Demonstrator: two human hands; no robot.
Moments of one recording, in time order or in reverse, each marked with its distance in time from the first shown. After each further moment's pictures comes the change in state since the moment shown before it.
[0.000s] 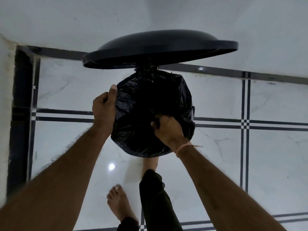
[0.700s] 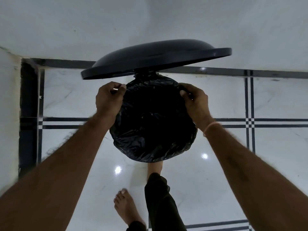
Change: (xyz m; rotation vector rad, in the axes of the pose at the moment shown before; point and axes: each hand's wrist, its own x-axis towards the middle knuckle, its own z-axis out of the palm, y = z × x) left_hand 0.022 0.048 0.020 0.454 0.005 0.084; right_hand 0.045 0.048 -0.078 0.580 0.389 -0.030
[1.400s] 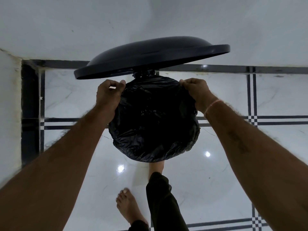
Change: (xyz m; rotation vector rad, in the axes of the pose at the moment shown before) left_hand 0.010 0.007 0.001 -0.133 -0.042 -0.120; right_hand 0.041 -0.015 -0.006 0.386 -0.101 0.440
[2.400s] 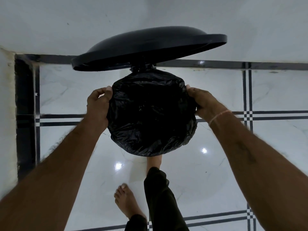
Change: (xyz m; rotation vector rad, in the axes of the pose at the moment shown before) left_hand -0.028 -0.029 -0.021 -0.442 -0.093 -0.189; right_hand -0.026 0.030 -0.025 0.128 -0.057 0.189
